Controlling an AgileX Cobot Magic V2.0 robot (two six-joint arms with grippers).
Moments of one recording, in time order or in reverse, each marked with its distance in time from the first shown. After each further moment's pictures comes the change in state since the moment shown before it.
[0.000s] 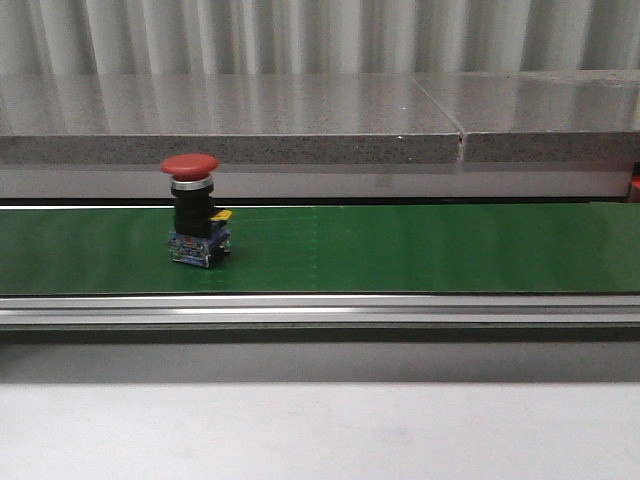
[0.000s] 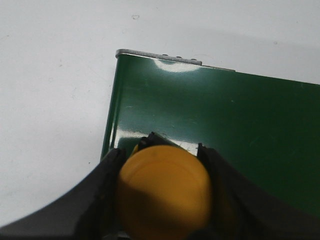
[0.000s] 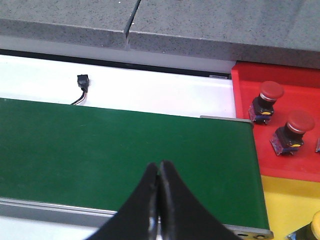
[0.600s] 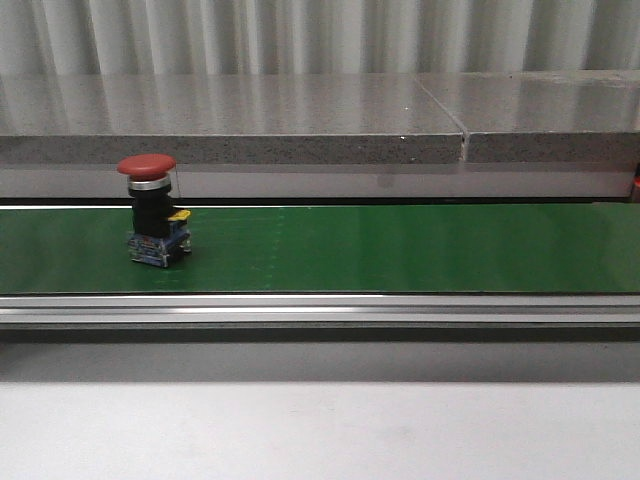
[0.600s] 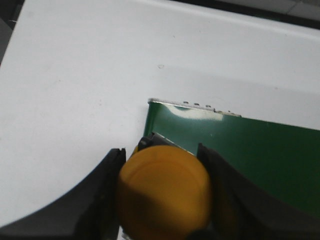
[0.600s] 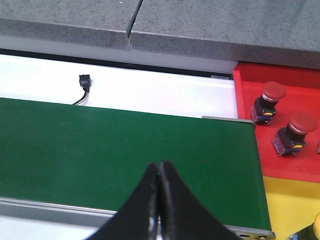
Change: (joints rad) left arm 0.058 0.004 -0.243 0.021 0.178 0.000; right arm 0.000 0.000 0.000 0.000 0.000 0.000
